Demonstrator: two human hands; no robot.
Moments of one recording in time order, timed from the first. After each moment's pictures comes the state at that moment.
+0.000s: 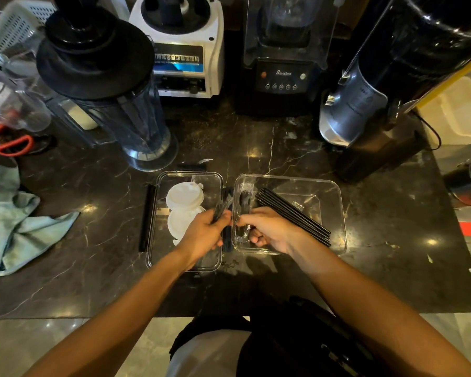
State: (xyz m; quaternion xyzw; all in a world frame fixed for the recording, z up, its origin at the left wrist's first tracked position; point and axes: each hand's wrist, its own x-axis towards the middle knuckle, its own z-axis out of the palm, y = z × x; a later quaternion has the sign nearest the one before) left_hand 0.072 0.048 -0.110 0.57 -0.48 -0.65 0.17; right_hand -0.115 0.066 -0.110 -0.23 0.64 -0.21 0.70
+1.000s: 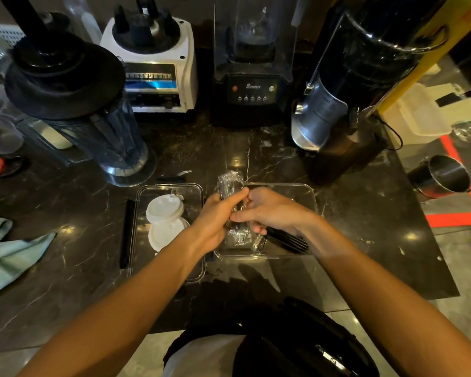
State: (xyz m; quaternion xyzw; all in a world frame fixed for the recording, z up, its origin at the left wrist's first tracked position) left_hand -0.007 0.024 -0.066 0.47 -0.31 -0.79 0.25; right_hand -0.155 0.059 -0.022 -0.47 0.60 -0.17 0.63
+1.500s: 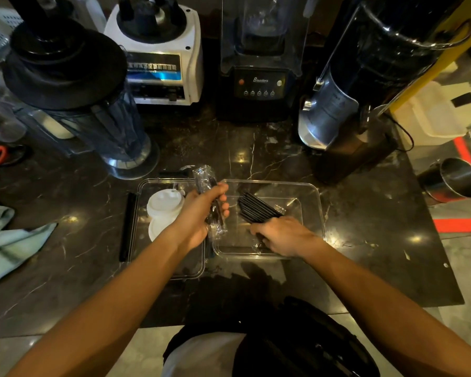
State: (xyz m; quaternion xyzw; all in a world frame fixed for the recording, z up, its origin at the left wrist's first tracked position) left_hand 0.020 0.010 -0.075 0.47 -0.24 -0.79 0.30; right_hand -0.192 0.090 -0.105 -0.76 0.57 0.15 0.27
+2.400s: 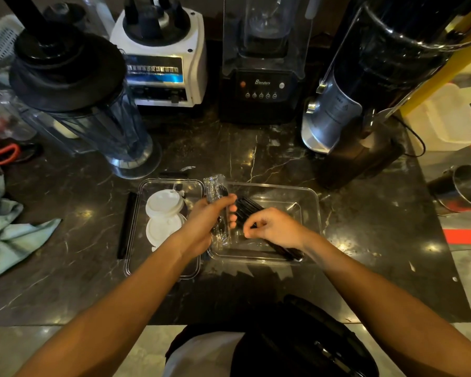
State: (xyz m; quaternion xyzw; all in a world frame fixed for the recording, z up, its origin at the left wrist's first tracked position) left_hand 0.002 0.026 -0.083 0.49 -0.27 -0.78 0.27; right_hand -0.199 0.070 -0.109 -0.62 0.58 -0.11 0.52
